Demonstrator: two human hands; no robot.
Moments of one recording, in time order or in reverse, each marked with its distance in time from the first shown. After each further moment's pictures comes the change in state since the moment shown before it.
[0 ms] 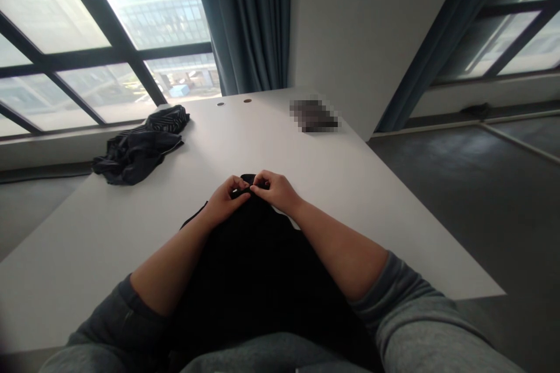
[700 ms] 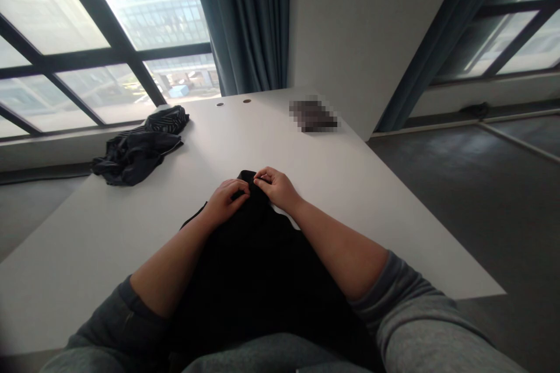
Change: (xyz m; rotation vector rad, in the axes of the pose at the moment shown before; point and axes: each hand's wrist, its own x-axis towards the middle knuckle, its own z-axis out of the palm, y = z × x) left_hand 0.001 0.008 -0.007 0.352 -0.081 0.255; right_hand 0.004 0.012 0.006 0.238 0.057 0.073
